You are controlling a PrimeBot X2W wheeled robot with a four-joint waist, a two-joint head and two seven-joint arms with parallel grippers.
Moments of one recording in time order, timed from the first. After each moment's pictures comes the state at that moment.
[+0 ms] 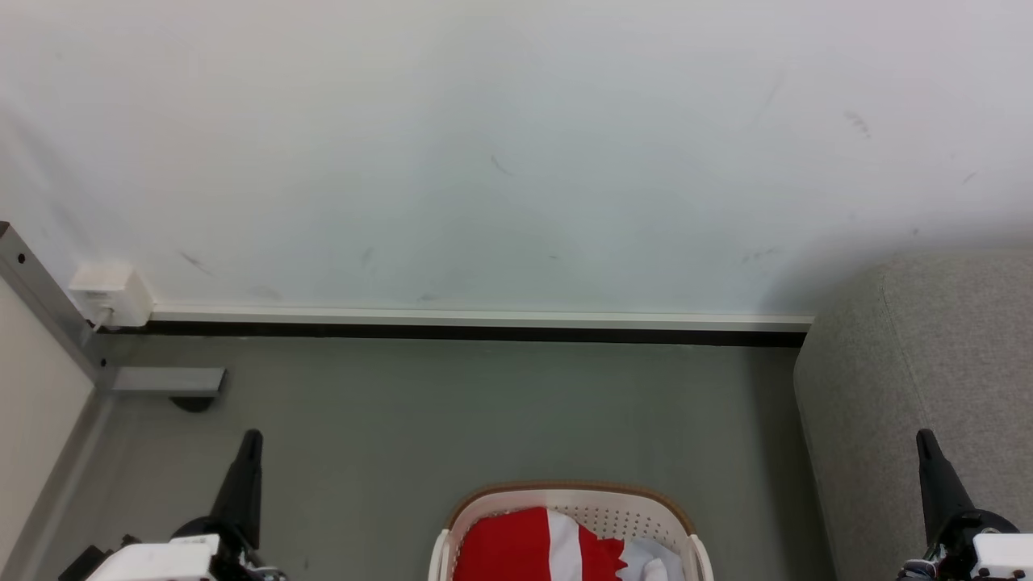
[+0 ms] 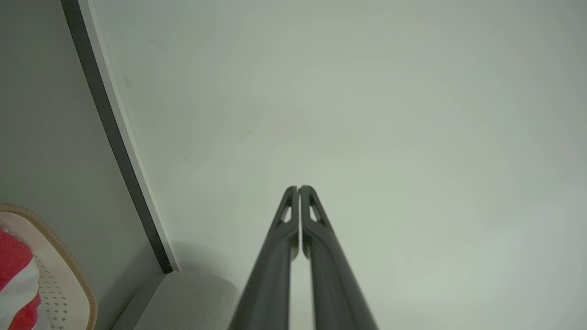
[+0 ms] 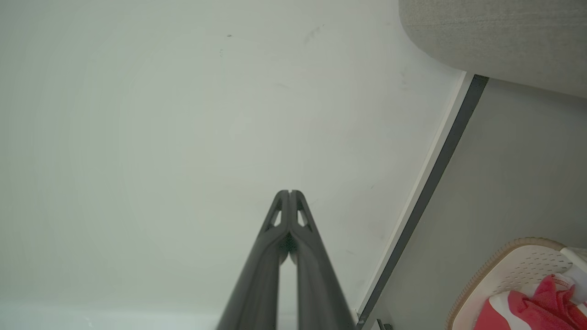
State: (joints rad) left arm -0.11 0.05 0.11 0.25 -1.61 -0.13 0.11; right arm -0.10 -0.05 -0.11 0.25 1.61 0.13 0.11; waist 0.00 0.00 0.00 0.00
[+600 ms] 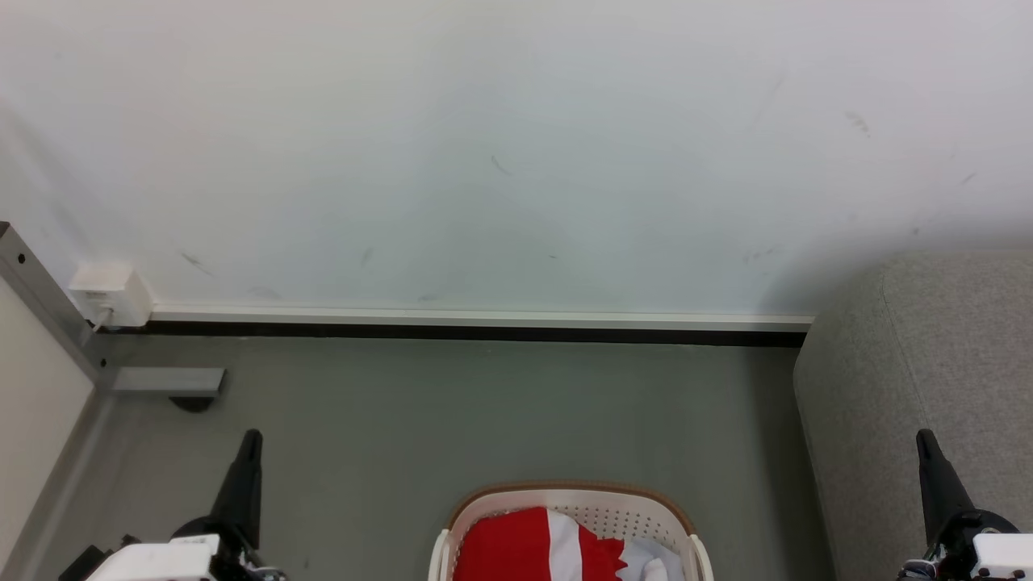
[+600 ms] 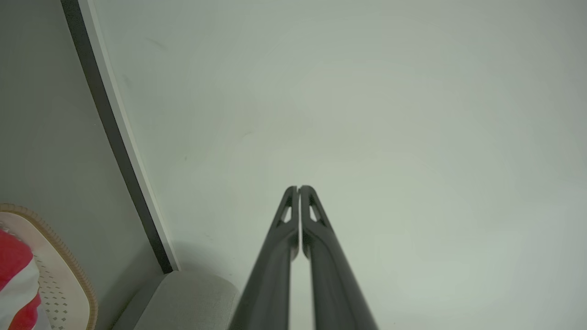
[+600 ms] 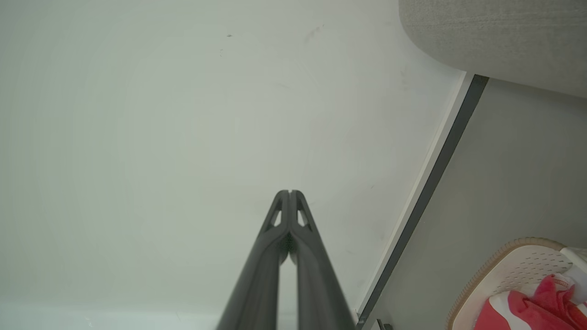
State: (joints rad) left arm -0.11 0.05 0.11 0.25 -1.61 -0.13 0.11; right arm -0.10 -0.05 -0.11 0.25 1.61 0.13 0.11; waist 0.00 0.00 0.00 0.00
